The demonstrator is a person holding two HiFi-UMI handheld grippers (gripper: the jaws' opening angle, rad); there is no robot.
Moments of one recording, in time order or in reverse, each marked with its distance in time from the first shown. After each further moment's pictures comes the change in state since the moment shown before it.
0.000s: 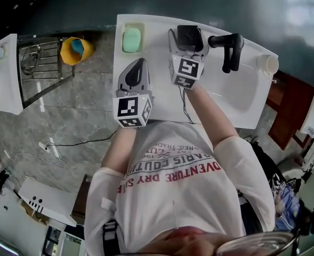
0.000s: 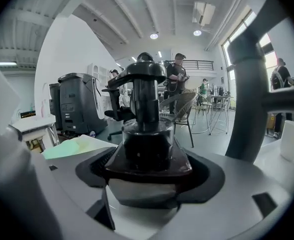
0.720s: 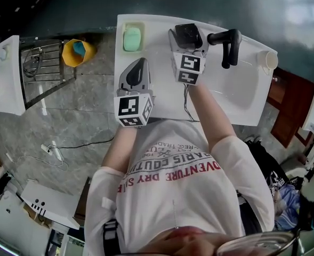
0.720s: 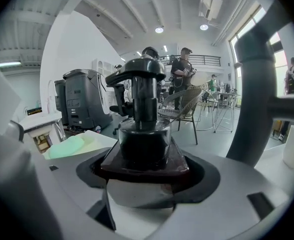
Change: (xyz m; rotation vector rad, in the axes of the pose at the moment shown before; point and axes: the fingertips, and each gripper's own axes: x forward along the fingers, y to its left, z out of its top) left arm -0.009 -0.007 0.003 0.014 -0.009 -0.020; right arm -0.004 0.002 -0.005 -0.028 0.074 0.062
